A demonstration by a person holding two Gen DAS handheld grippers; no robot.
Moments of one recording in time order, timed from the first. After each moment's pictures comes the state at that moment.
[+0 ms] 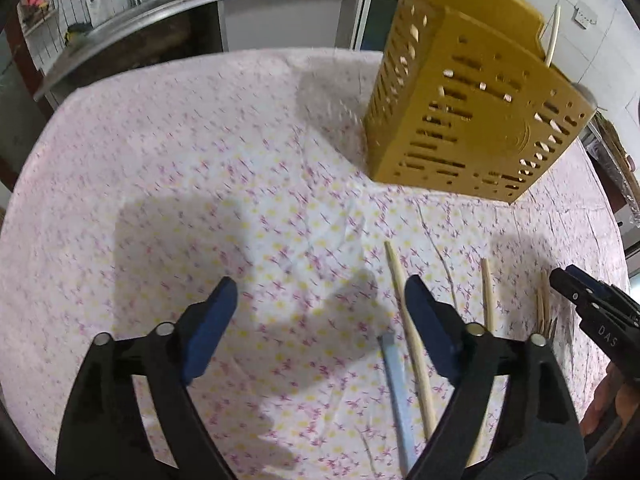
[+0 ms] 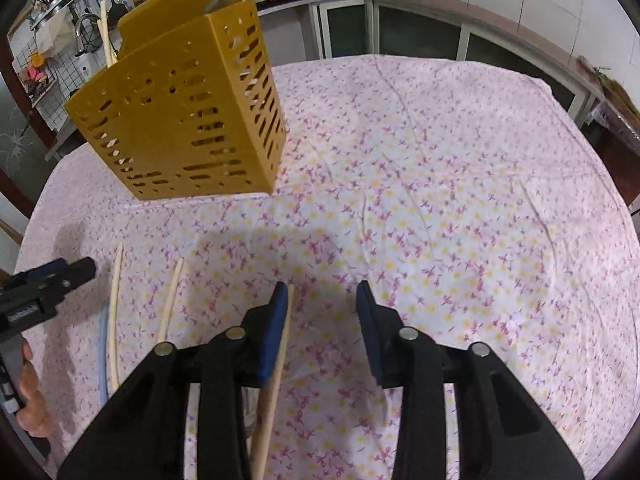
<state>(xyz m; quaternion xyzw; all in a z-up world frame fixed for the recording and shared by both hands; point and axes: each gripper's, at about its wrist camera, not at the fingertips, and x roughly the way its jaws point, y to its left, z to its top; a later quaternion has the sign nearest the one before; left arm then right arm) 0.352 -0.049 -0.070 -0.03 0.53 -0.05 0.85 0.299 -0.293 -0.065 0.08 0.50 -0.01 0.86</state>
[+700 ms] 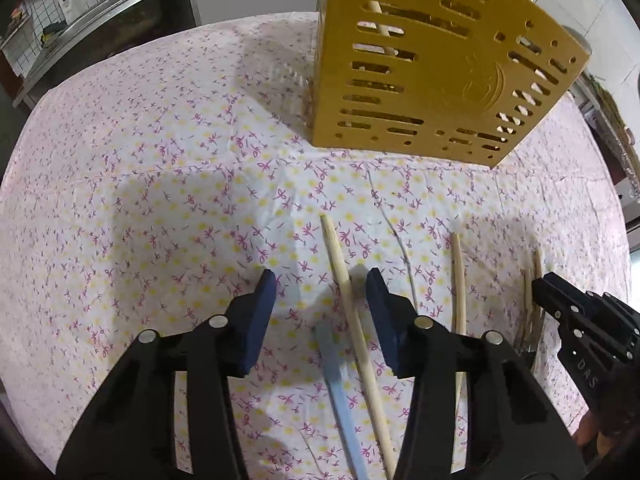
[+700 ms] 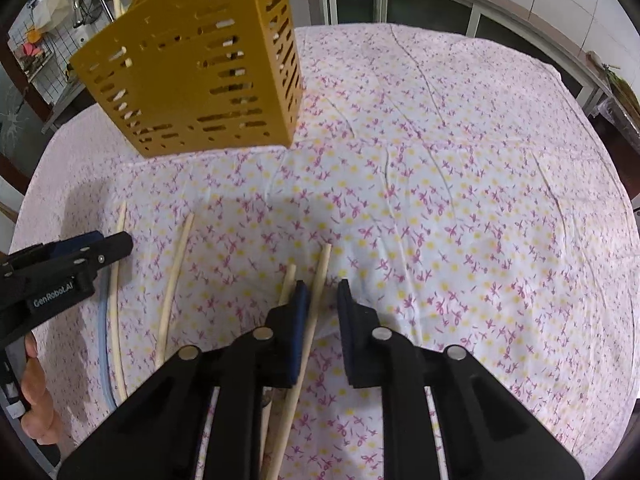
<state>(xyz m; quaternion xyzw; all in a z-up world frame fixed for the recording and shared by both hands) 0.361 -0.105 -0.080 0.01 0.57 -0.07 0.82 0.289 -0.272 -0.071 0.06 0.55 -0.01 0.83</state>
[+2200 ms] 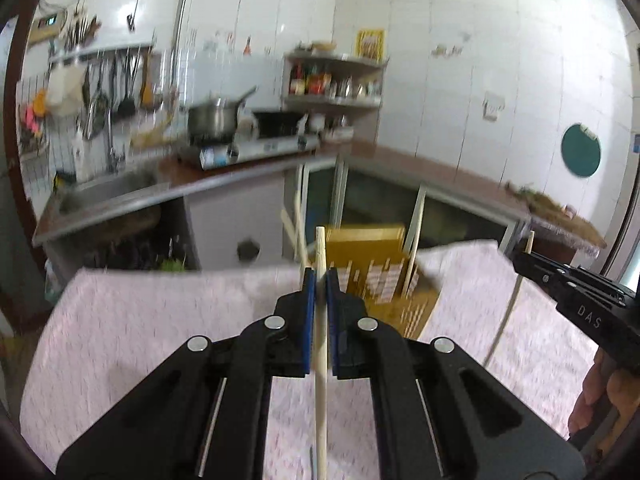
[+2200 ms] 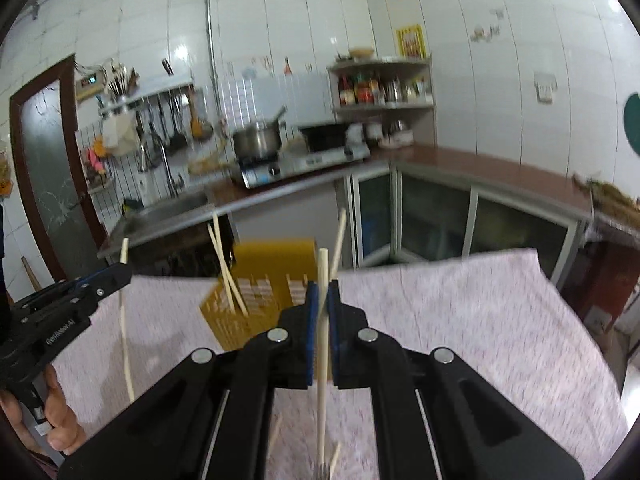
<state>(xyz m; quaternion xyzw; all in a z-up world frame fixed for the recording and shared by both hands) 0.303 -0.069 0.103 -0.01 0.22 -0.14 0.97 0.265 -0.275 0.121 0.07 0.20 0.02 0.98</state>
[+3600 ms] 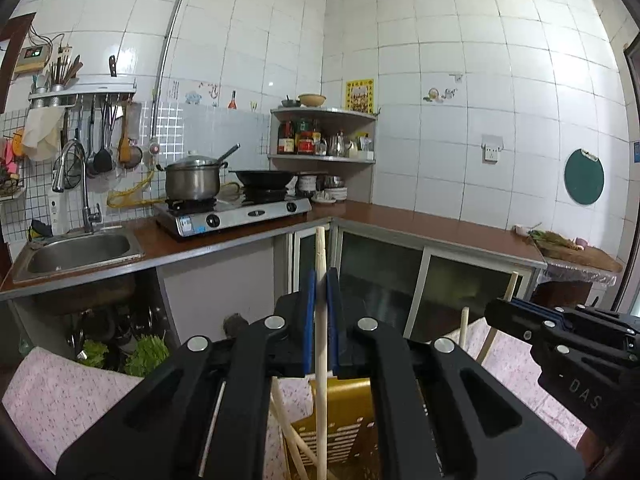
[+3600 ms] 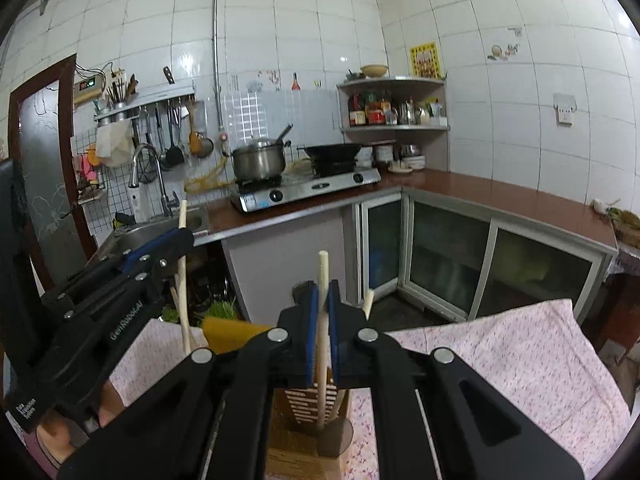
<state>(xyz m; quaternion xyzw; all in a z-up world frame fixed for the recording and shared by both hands) 0.439 -0.116 0.086 -0.01 0.11 -0.15 0.98 0.380 -0.267 0.094 0.05 0.19 0.03 0.98</state>
